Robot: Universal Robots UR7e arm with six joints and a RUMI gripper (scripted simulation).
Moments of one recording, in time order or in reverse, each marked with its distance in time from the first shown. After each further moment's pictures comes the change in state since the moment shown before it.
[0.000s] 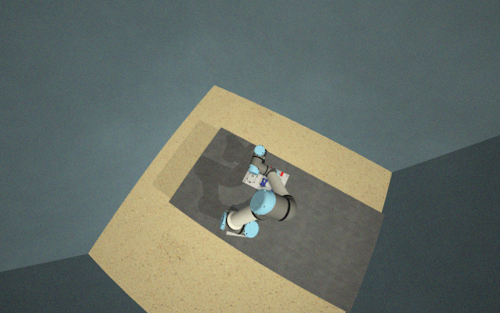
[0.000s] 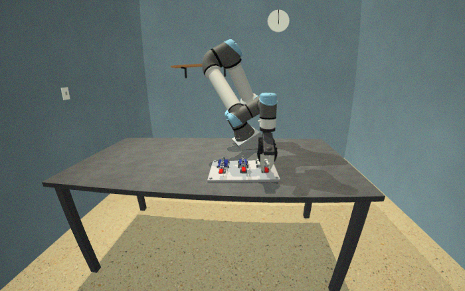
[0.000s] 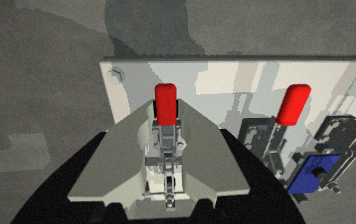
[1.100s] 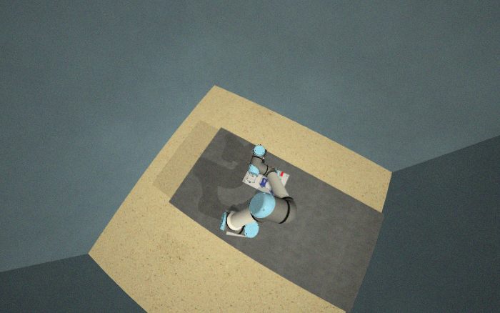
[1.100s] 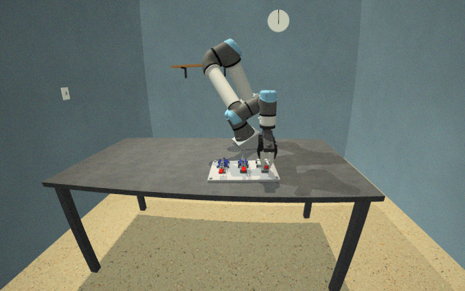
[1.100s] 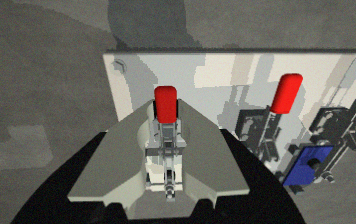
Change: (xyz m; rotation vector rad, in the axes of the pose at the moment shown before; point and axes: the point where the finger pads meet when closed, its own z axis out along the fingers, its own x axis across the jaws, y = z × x) arm 0.000 0.005 -0.012 0.000 0.001 0.000
